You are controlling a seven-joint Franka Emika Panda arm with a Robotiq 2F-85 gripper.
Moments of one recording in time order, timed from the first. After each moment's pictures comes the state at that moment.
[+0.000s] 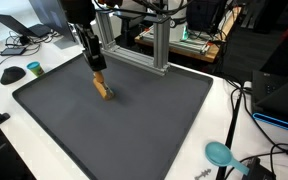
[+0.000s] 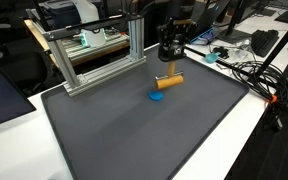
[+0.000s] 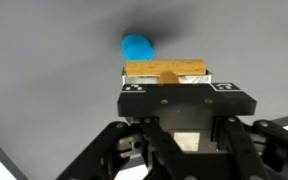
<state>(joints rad) 0.03 0.37 -0.01 -1.74 -0.05 2.19 0.41</state>
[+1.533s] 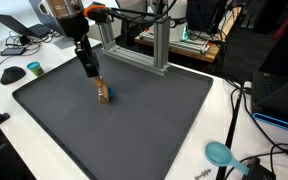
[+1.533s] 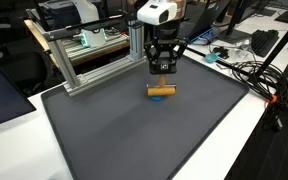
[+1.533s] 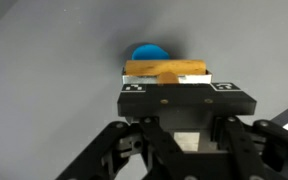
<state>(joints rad) 0.00 0.44 -0.08 -1.74 0.09 2.20 0.59</state>
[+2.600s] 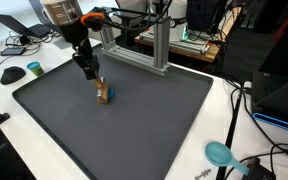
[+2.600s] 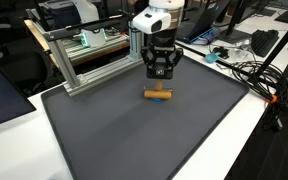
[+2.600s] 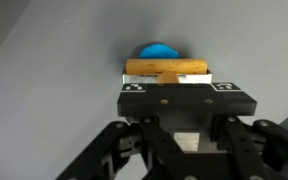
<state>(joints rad) 0.00 0.48 -0.10 -1.71 0.09 2.19 0.70</state>
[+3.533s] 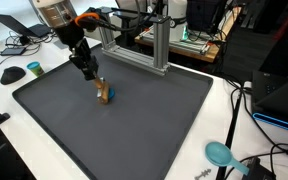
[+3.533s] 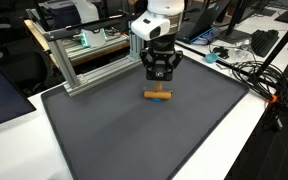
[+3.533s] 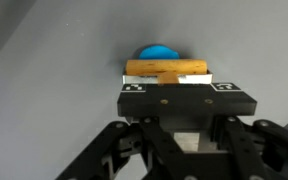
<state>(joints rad) -0.03 0.53 -0.10 -1.63 0.14 2.11 0.66</state>
